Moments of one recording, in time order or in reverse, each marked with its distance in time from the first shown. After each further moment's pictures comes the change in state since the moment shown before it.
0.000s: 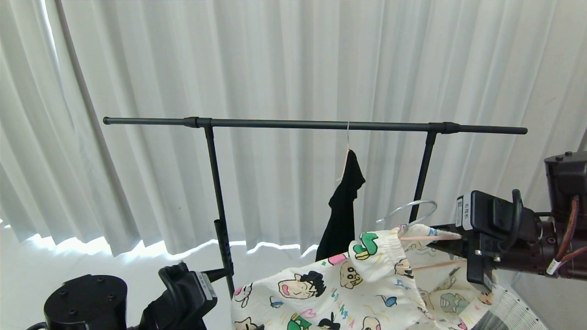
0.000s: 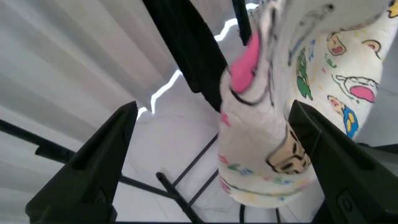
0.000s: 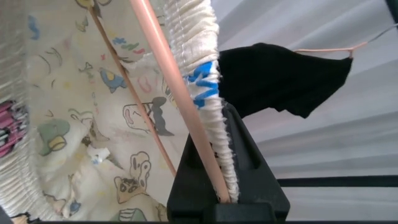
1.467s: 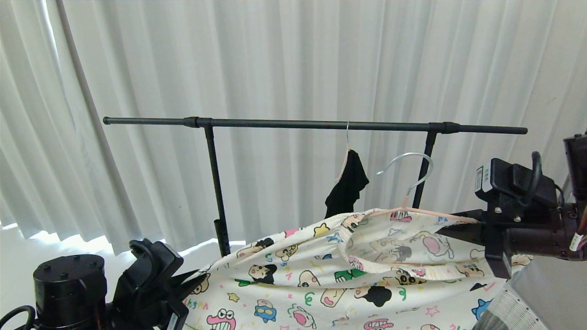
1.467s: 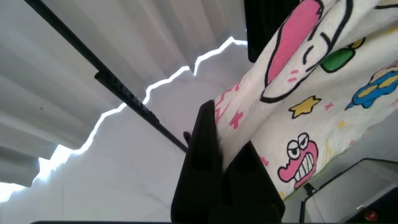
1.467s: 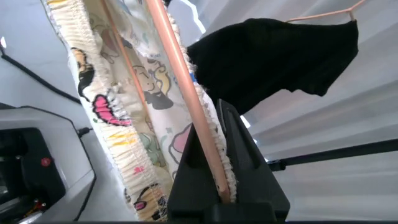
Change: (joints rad) left arm 0.336 0.052 0.000 -0.003 -0.006 0.008; right arm -0.084 -0.030 -0.112 0.177 0.042 0.140
